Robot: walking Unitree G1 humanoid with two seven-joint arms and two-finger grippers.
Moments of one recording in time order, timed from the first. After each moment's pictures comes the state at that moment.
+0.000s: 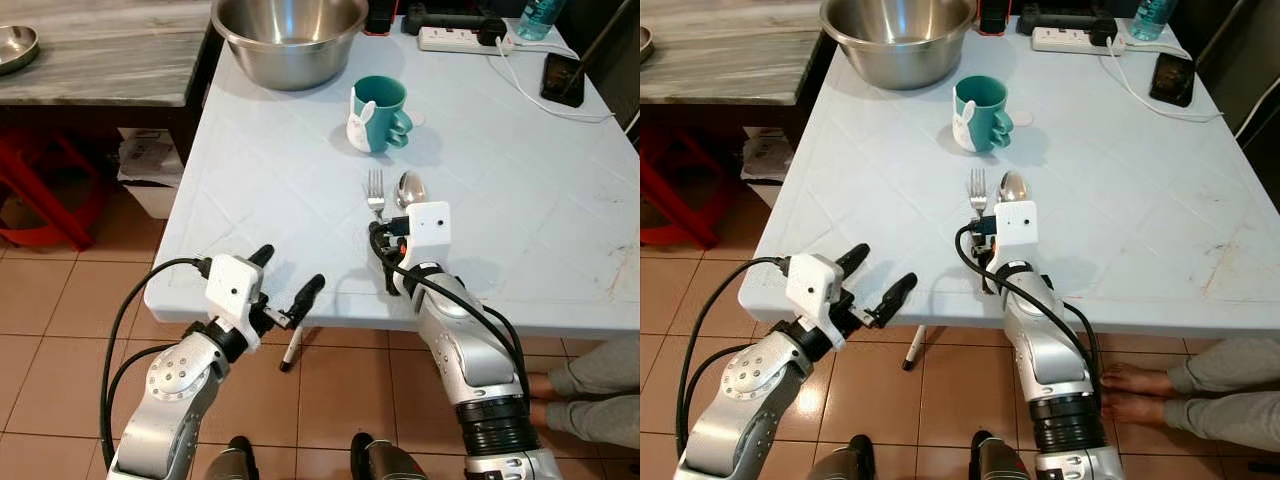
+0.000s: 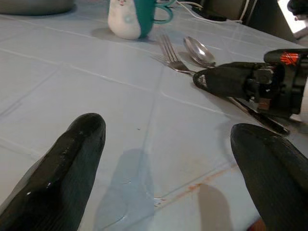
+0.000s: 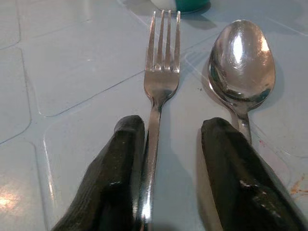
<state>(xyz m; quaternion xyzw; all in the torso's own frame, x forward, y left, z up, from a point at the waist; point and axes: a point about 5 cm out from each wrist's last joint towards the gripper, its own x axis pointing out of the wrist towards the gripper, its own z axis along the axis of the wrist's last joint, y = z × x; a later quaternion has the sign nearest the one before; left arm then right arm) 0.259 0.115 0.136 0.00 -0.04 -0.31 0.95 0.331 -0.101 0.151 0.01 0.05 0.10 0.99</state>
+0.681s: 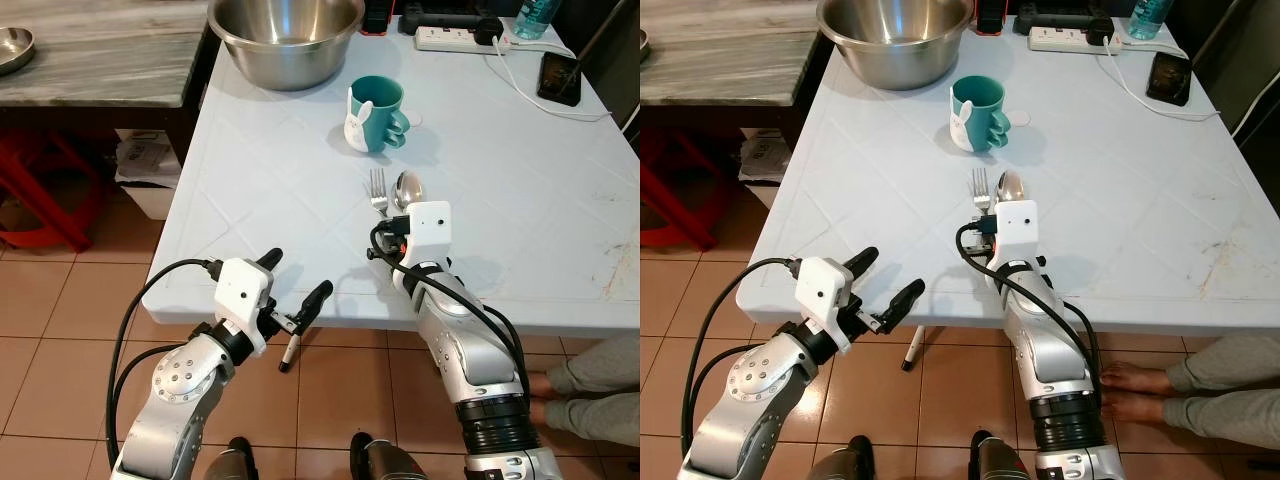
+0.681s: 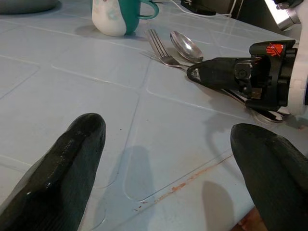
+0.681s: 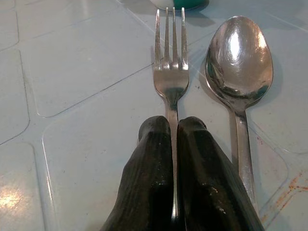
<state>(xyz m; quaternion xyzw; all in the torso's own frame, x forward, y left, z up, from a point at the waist) 0.257 0.108 0.135 0.01 -0.03 -0.32 0.95 0.331 -0.100 0.151 0.02 0.06 0.10 0.99</state>
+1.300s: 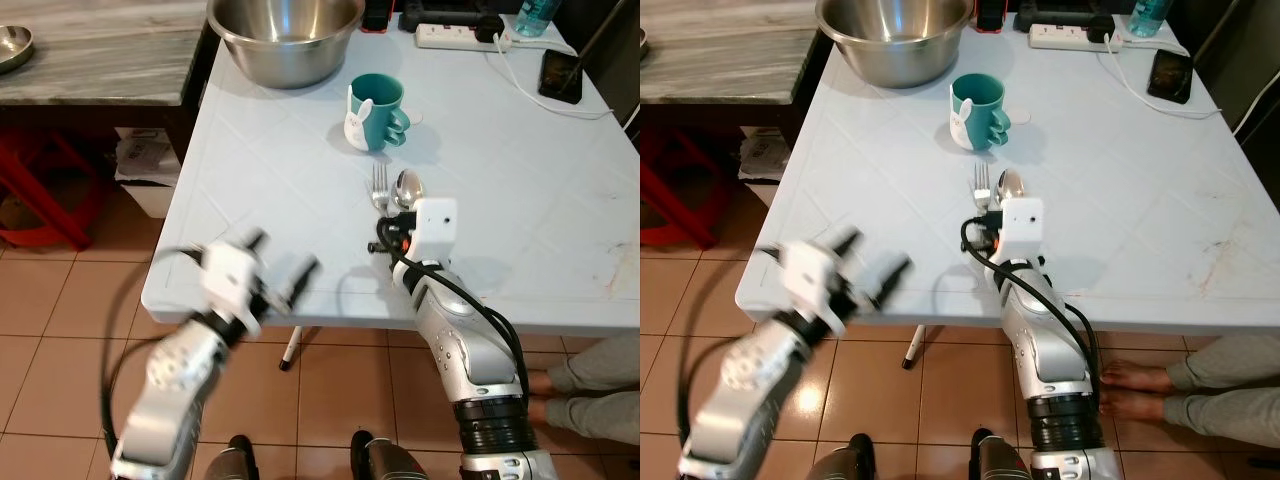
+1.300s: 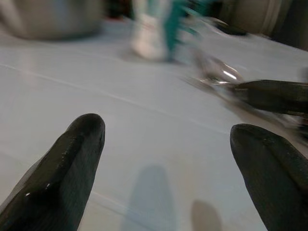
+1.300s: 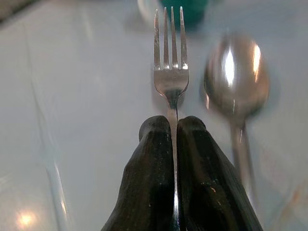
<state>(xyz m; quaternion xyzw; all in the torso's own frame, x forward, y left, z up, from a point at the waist) 0.274 0.123 0.154 0.00 -0.08 -0.23 0.97 0.330 -0.103 0.167 0.06 0.01 0.10 0.99</state>
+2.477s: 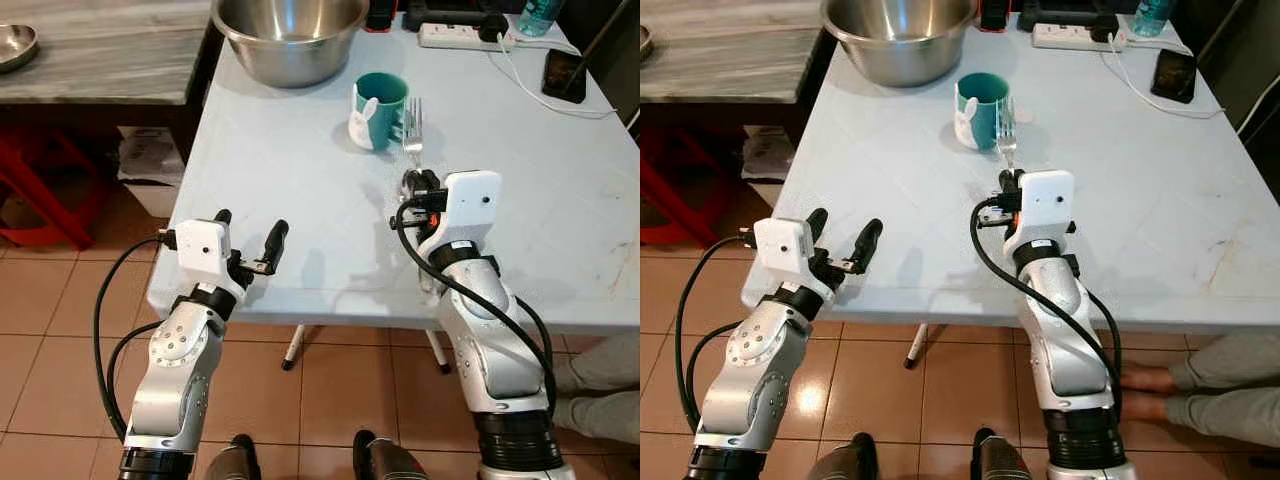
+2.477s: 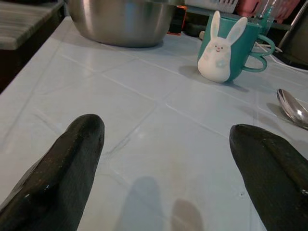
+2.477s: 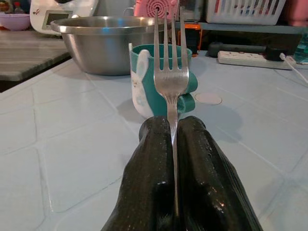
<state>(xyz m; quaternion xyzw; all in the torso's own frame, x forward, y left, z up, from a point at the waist) 0.293 0.131 0.155 -0.06 -0.08 -0.15 0.98 0.316 -0.115 0.202 0.00 -0.11 0.07 0.99</state>
